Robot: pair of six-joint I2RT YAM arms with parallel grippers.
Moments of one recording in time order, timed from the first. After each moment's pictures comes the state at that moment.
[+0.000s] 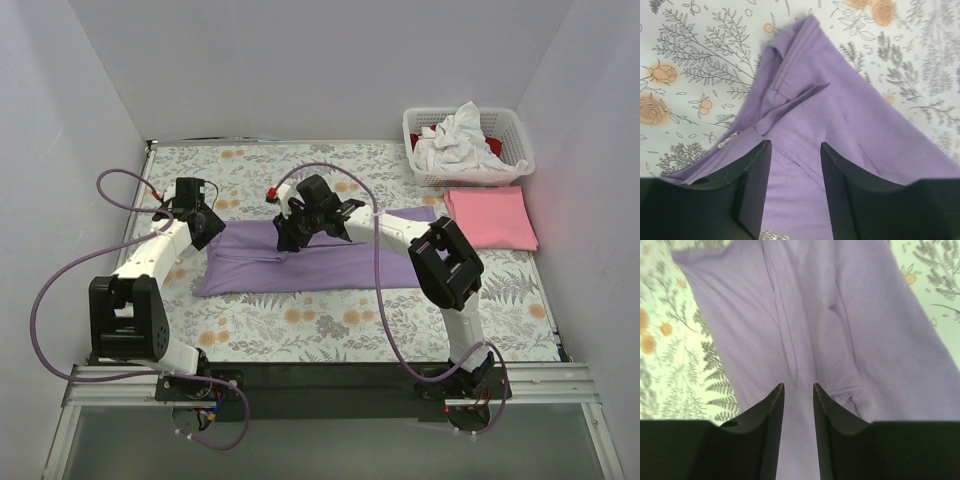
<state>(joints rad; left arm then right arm) -0.04 1.50 1.02 -0.51 -0.20 -0.76 0.82 2.07 1.53 -0.19 -0.47 -0.11</state>
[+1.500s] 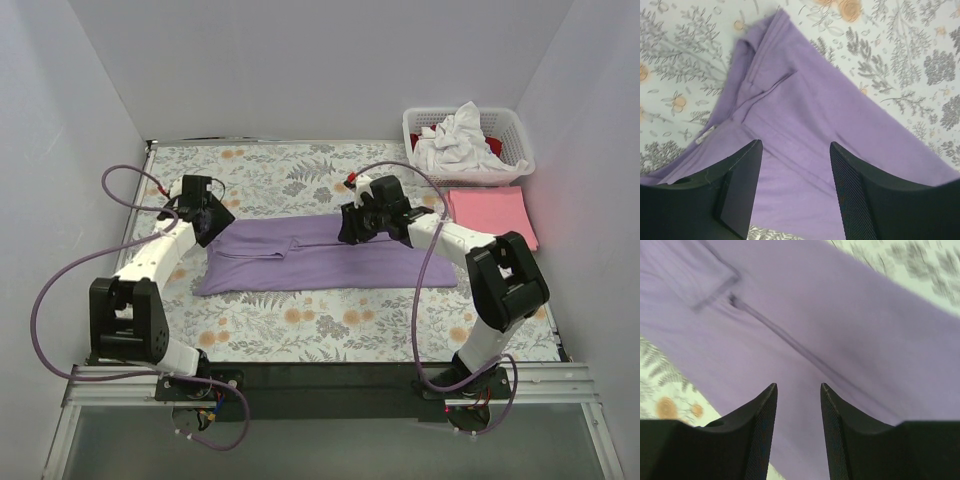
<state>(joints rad) -0.09 1.50 1.05 -0.48 -0.20 -0.80 0.53 1.74 1.11 -0.07 -0.41 0.10</state>
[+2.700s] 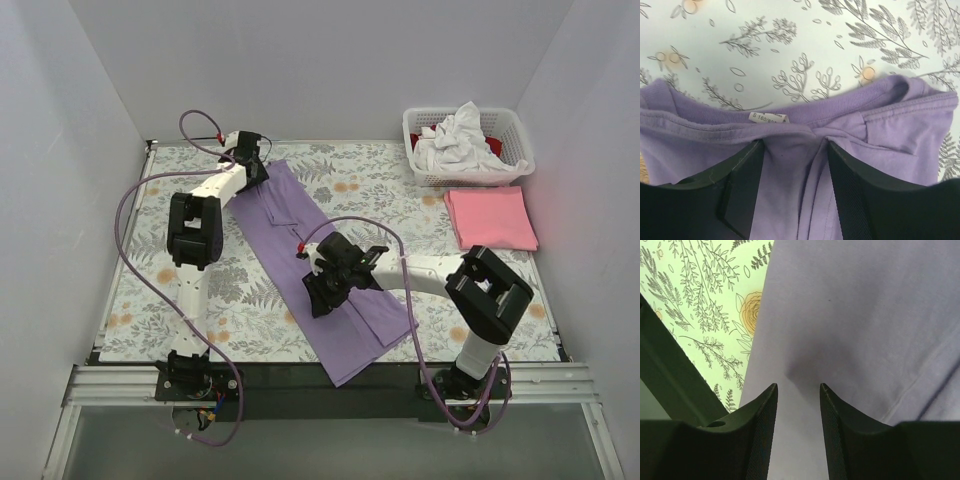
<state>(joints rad) -0.19 2.40 1.95 -0.43 -0.33 -0.61 0.94 1.72 0.98 -0.27 -0.38 0.24</state>
